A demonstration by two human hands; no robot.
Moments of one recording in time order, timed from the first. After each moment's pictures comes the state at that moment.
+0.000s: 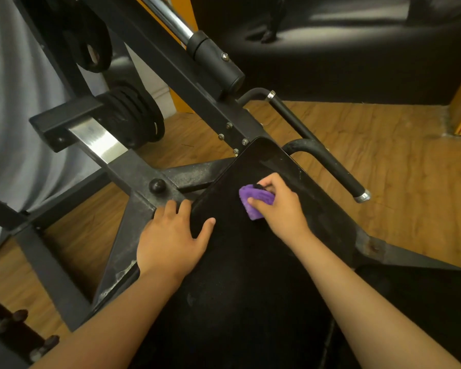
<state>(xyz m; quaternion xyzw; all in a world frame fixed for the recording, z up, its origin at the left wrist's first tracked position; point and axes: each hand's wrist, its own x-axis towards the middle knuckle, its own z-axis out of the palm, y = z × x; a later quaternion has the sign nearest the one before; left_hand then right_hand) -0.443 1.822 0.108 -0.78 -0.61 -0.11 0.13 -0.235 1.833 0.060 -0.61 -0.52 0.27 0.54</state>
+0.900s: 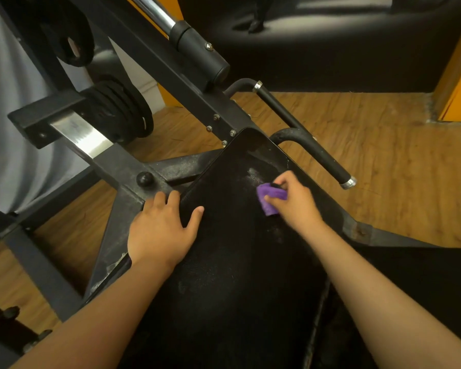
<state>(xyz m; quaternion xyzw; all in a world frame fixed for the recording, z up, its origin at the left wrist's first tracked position) -0.441 1.824 0.107 -0.78 -0.60 -0.11 0.14 -0.196 1.815 0.045 -0.69 -0.50 0.27 0.45</state>
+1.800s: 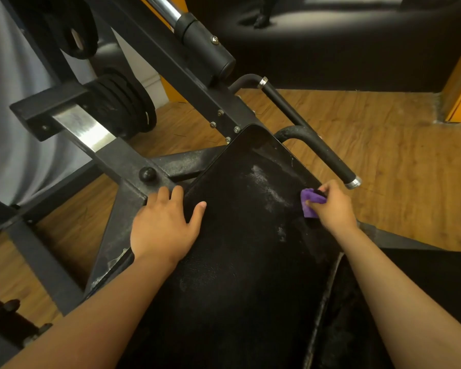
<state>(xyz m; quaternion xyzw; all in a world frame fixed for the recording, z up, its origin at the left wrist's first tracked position) -0.439 1.825 0.106 -0.78 -0.60 -0.12 0.15 -0.147 1.803 0.019 -0.76 -0.39 0.26 0.45</state>
